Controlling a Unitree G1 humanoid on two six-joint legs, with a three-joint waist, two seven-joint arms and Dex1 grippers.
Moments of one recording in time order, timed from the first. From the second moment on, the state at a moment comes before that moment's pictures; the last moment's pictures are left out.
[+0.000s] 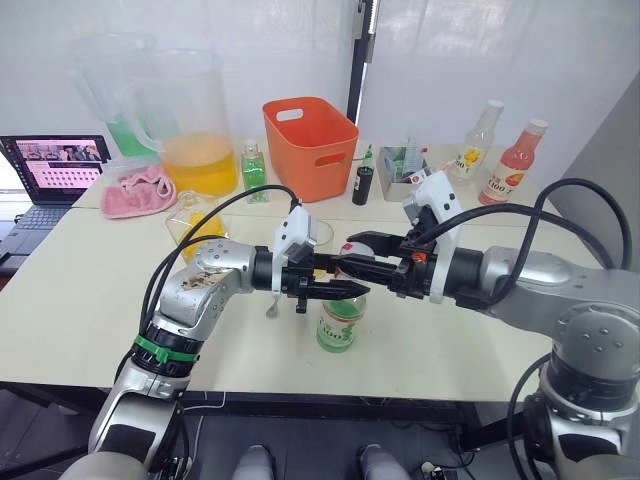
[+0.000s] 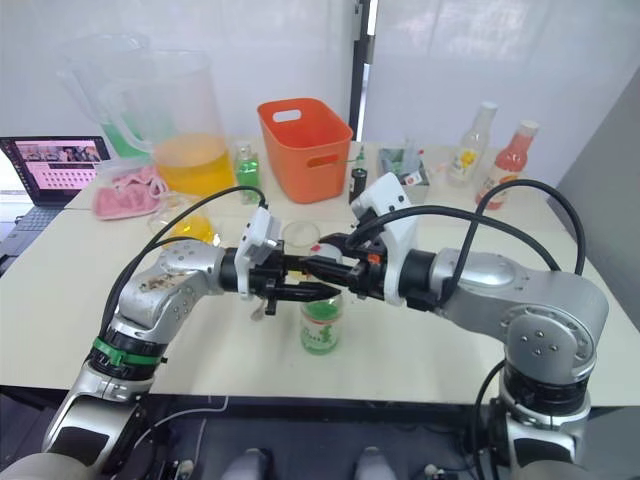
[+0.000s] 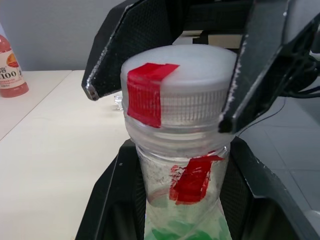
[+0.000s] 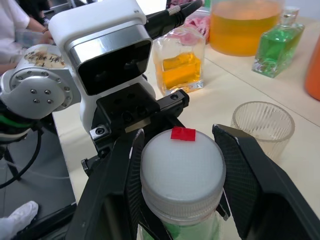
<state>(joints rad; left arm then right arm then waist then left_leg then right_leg) -0.72 0.47 -0.19 -0.05 -0.49 0.50 -1.19 -0.74 -0.59 -0.12 -0.61 1.07 1.30 0.34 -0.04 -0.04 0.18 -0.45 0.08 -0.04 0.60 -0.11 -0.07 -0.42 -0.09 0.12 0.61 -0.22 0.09</state>
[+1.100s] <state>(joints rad) -0.65 0.53 -0.15 -0.16 -0.52 0.55 -1.11 -1.16 -0.65 0.43 0.27 0.54 0.24 1.57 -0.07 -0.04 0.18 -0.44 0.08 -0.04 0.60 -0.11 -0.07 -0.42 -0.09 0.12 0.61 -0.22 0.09</state>
